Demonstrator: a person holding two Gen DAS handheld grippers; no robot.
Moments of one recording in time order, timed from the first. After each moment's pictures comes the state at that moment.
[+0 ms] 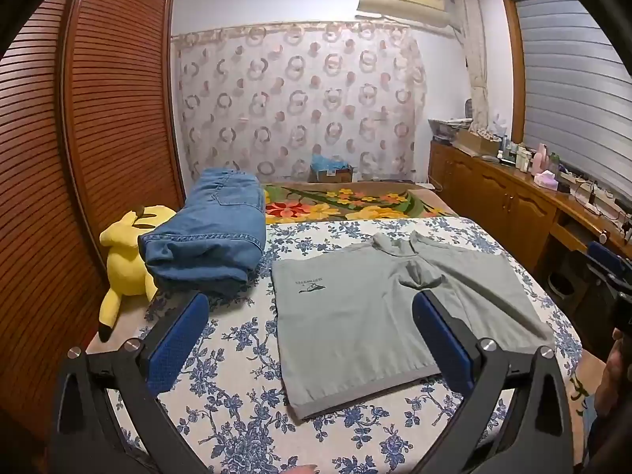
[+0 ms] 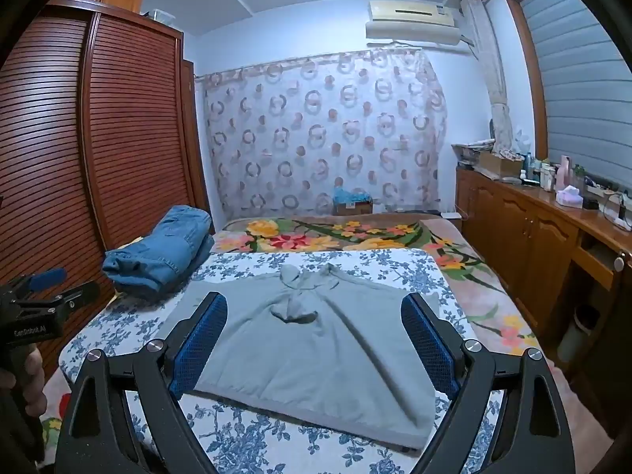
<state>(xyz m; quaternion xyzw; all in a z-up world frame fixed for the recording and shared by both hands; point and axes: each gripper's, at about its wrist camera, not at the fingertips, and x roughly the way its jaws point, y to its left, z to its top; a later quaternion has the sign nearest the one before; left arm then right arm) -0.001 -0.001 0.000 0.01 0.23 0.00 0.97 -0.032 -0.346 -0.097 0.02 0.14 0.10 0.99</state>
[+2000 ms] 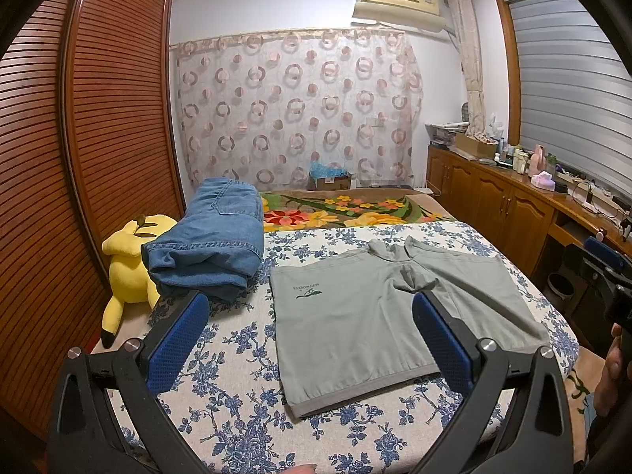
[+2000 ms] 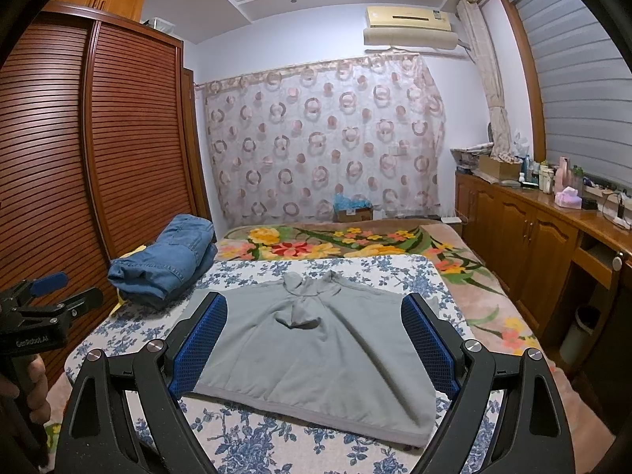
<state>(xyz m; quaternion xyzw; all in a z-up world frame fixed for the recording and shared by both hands) -0.011 -0.006 0.015 0.01 0.23 0.00 0.97 -0.039 -0.346 -0.097 0.03 0.13 0.10 0.99</state>
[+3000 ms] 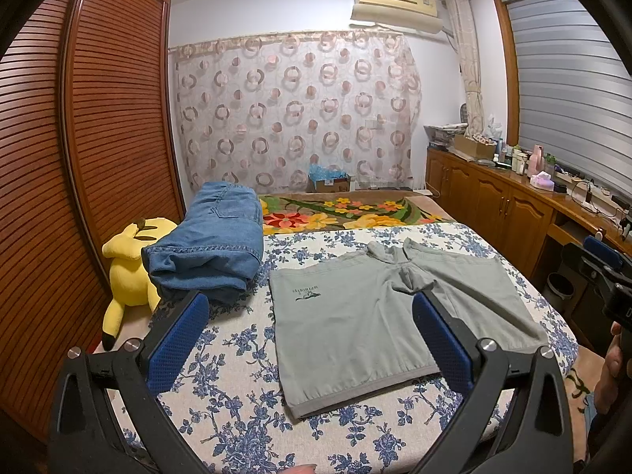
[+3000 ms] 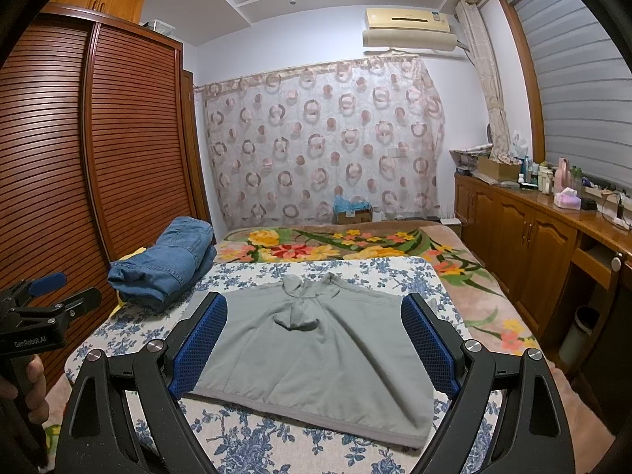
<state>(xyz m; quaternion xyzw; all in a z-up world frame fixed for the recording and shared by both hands) -0.014 -0.010 0.024 0.01 0.22 0.00 0.97 -0.039 -0.343 -0.098 0.03 0.13 0.10 0.99</state>
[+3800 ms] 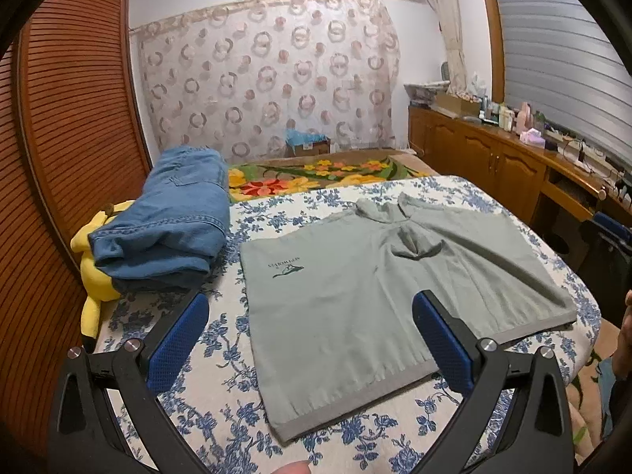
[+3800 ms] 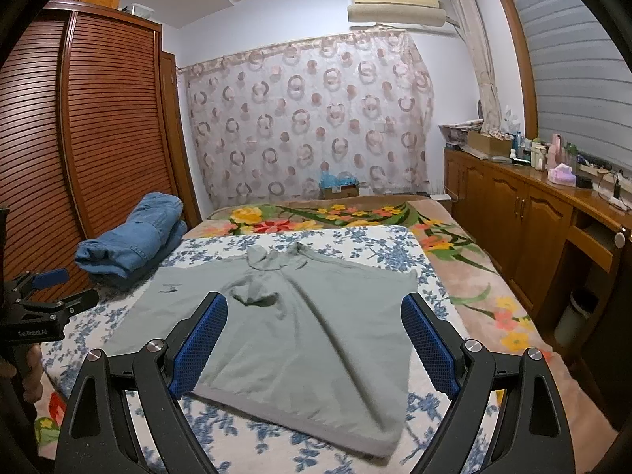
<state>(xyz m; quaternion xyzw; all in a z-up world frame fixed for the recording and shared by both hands) 0.048 -0.026 -0.004 0.04 0.29 -0.04 0.96 -0.003 -0.352 -0.106 0.04 0.17 0.08 0.98</state>
